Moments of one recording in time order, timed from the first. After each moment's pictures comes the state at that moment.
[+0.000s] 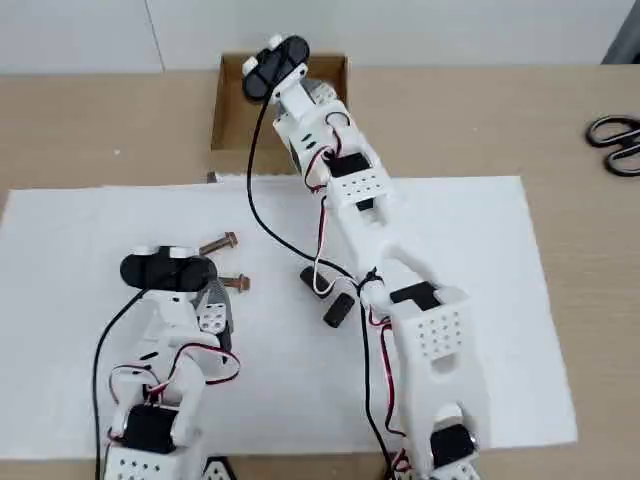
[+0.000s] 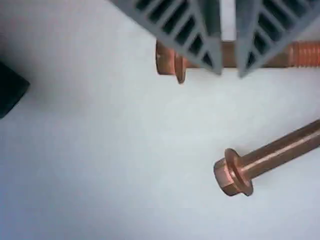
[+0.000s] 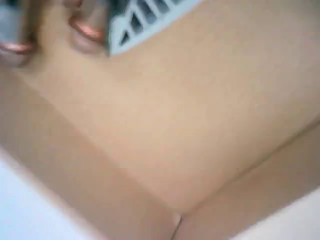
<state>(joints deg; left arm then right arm) 4.9 -103.4 96.5 50.8 10.9 -23.1 40.4 -25.7 13.5 22.0</state>
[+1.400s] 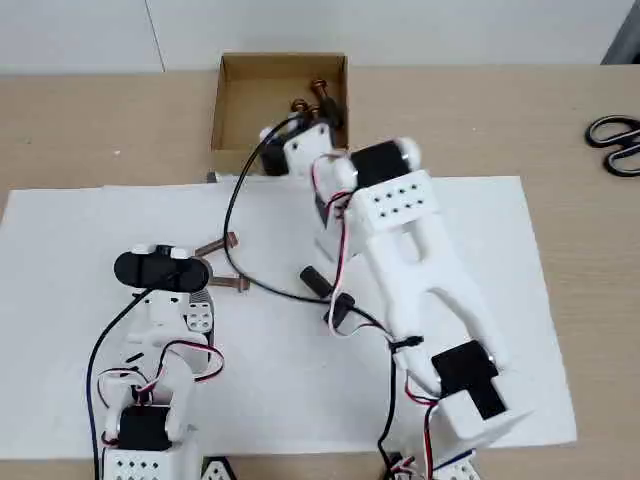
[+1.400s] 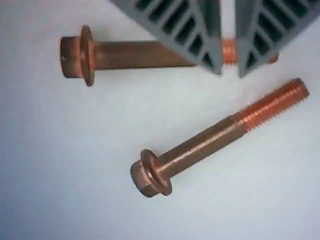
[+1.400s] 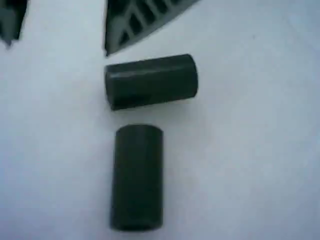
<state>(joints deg) -2.1 -103.4 96.5 50.8 -0.5 -26.5 6.3 -11.9 94.9 17.4</state>
